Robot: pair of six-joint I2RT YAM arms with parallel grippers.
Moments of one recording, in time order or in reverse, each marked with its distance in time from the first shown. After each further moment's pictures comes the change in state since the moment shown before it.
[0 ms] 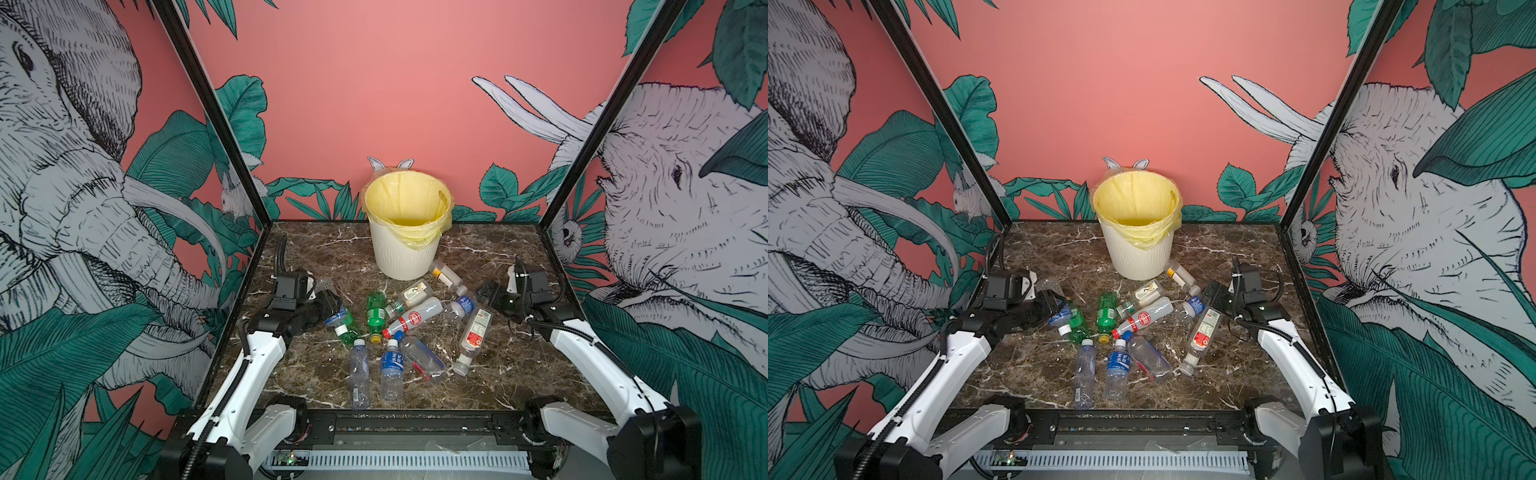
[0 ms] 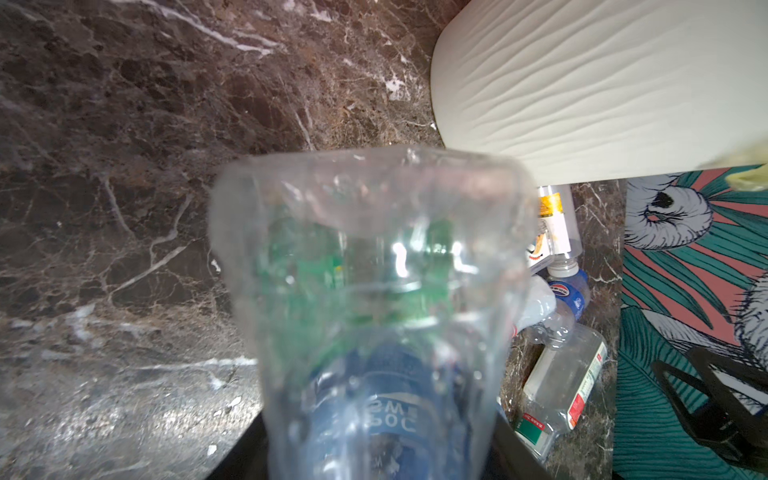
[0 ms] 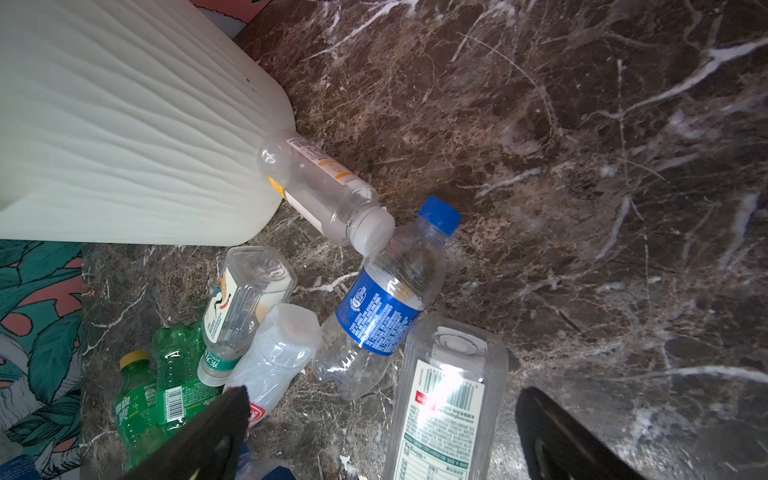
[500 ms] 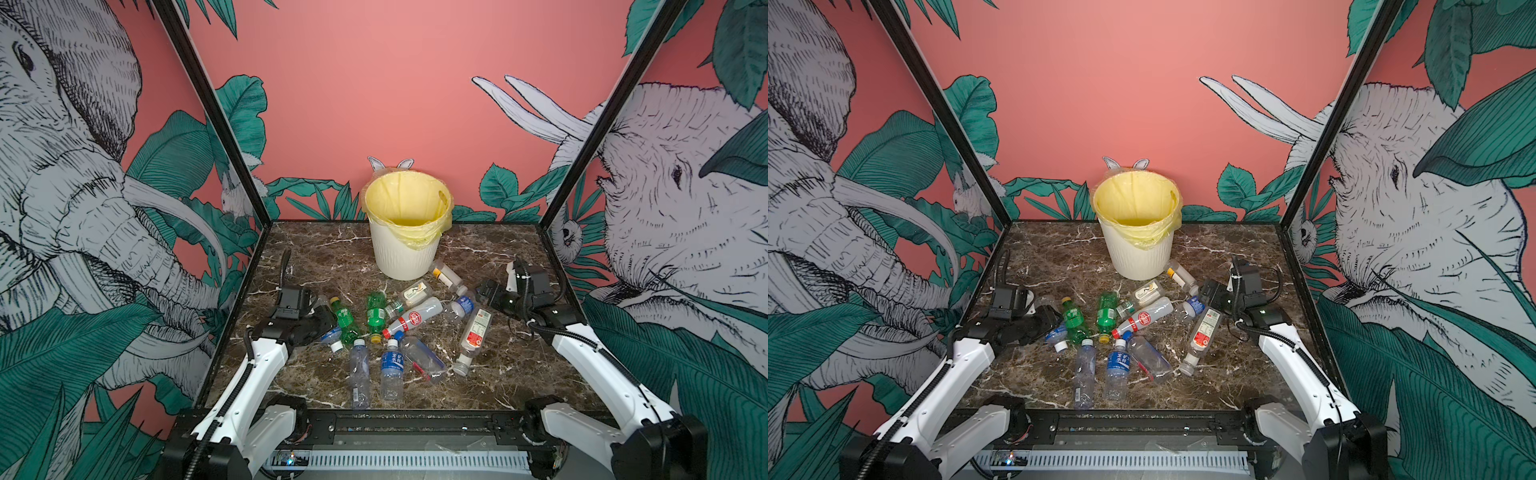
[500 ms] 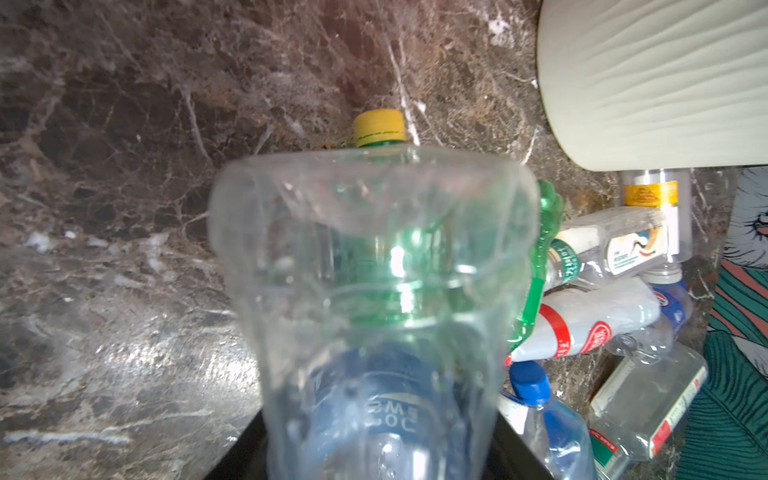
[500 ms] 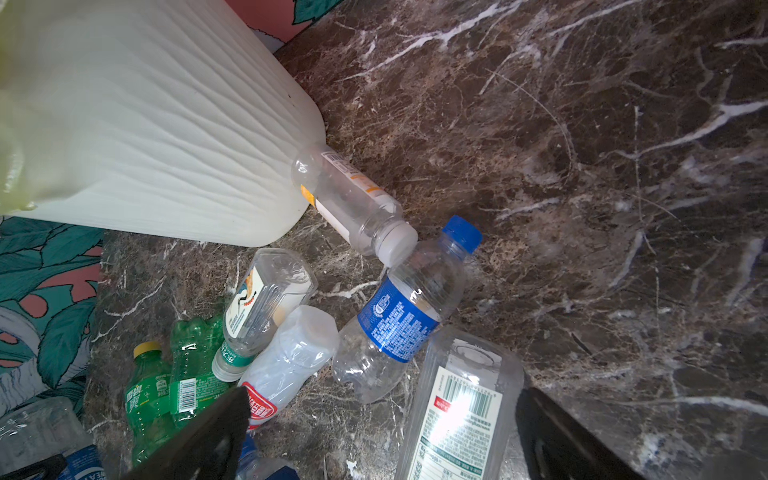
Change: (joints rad) left arm 0.000 -0.028 -0.113 -0.048 -0.083 -0.019; right arm 0.034 -0.036 0.000 0.030 0.008 -0.041
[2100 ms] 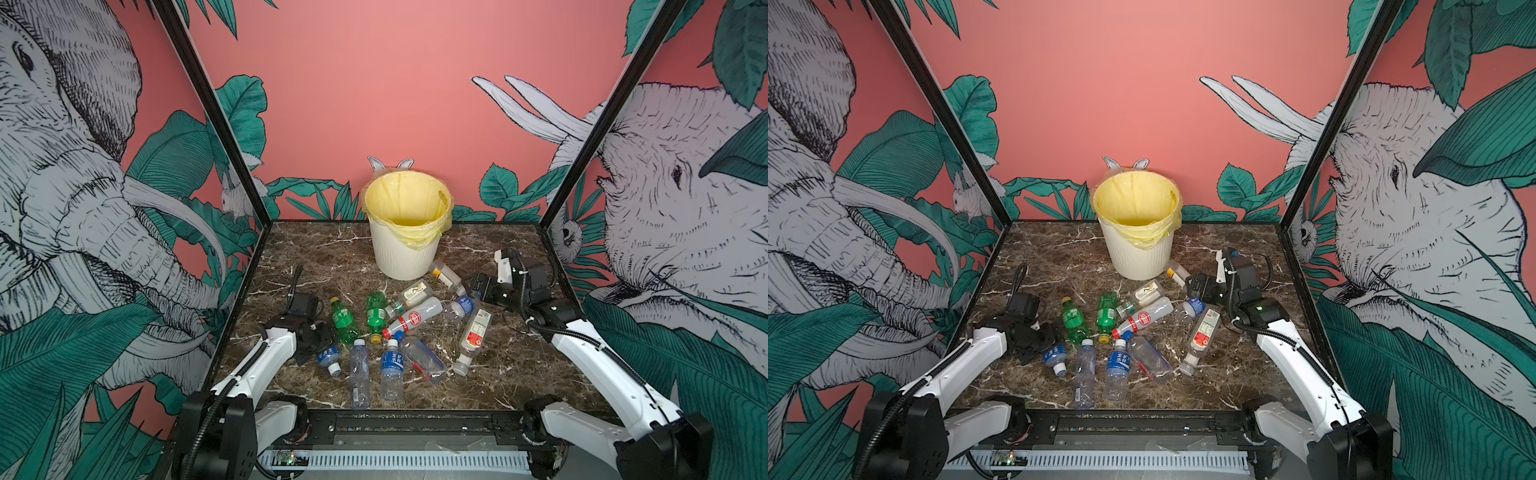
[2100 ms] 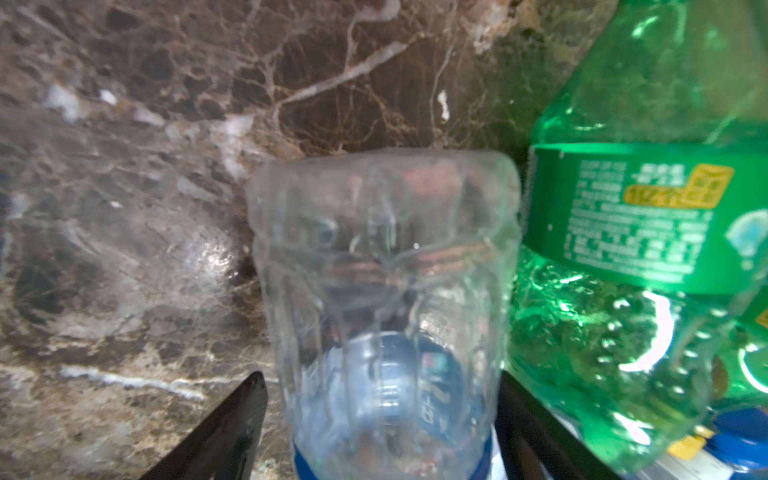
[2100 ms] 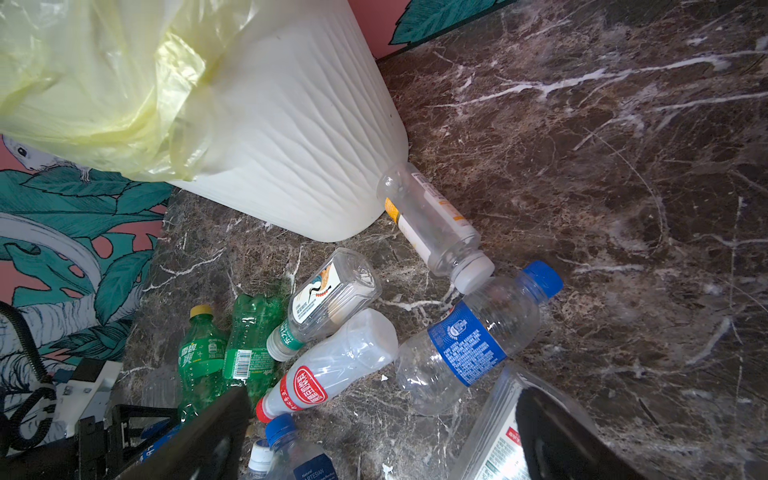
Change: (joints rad) left arm 0.005 0.171 -0.091 -0.071 -0.098 0.010; right arm 0.095 0.006 0.089 0.039 -0.040 -0.090
